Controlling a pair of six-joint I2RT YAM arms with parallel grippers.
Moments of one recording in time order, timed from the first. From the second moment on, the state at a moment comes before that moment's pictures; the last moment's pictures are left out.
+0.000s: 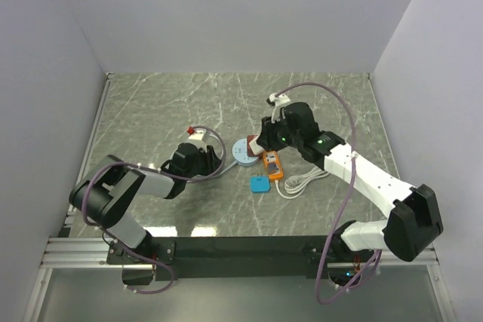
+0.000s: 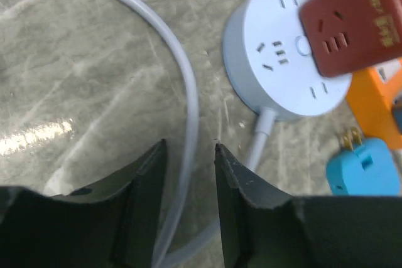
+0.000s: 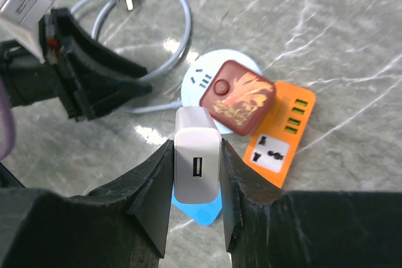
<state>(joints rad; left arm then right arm) -0.56 1.56 0.42 0.67 0.07 -0.44 0.57 1.28 0.97 -0.25 -0.16 0.20</state>
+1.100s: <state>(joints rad) -0.71 1.78 0.38 1.04 0.31 -0.63 0.81 1.68 1.33 -0.55 0.22 0.31</state>
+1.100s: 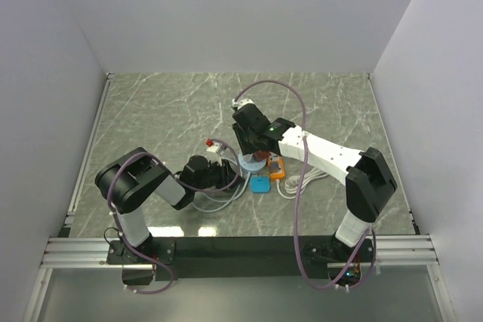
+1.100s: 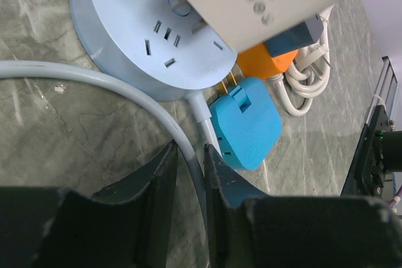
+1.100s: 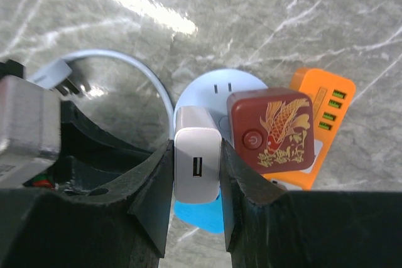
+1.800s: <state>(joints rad) -0.72 1.74 0.38 0.97 0.28 -0.62 0.82 1.74 1.32 -0.53 0.27 0.27</state>
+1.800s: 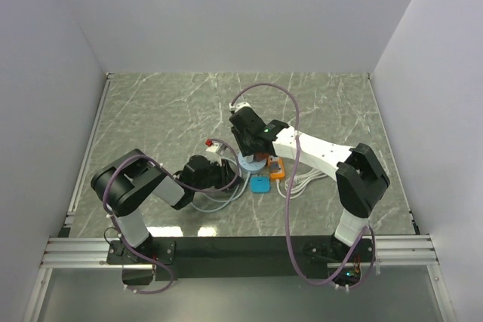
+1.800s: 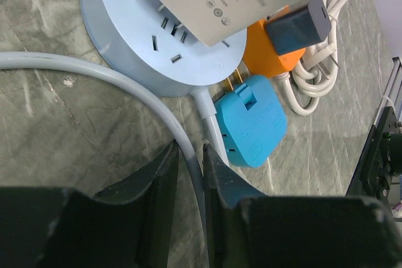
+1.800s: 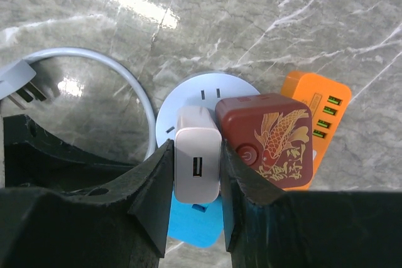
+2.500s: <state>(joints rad) -0.72 1.74 0.39 0.96 0.29 -0.62 0.82 1.74 1.32 -0.53 0.27 0.25</state>
